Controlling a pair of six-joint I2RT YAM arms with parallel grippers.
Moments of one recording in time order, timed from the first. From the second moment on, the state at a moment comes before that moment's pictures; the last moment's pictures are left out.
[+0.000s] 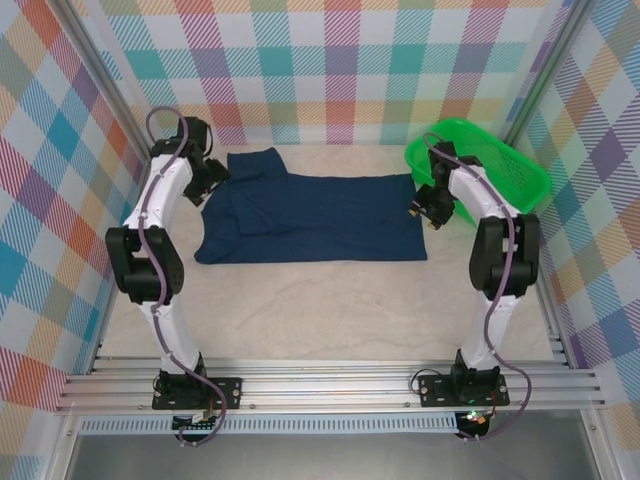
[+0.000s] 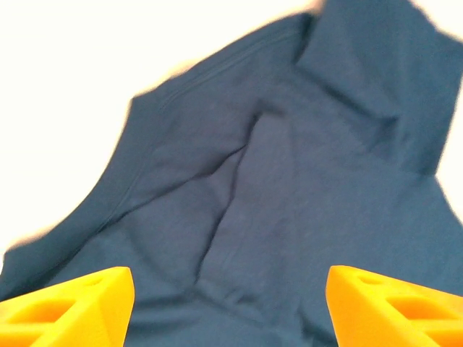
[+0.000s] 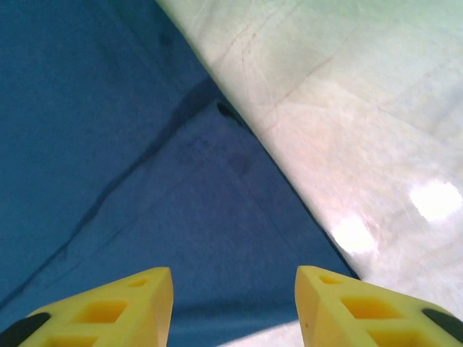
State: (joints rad) left arm -0.01 1.93 1.83 -1.04 -0.05 -0.79; right arm 0.10 1.94 1.61 -1.01 -0.09 0.74
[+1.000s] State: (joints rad) left arm 0.25 1.71 1.13 -0.81 0.17 -1.21; right arm 0.13 1.86 1.27 -0.85 -0.22 0.70
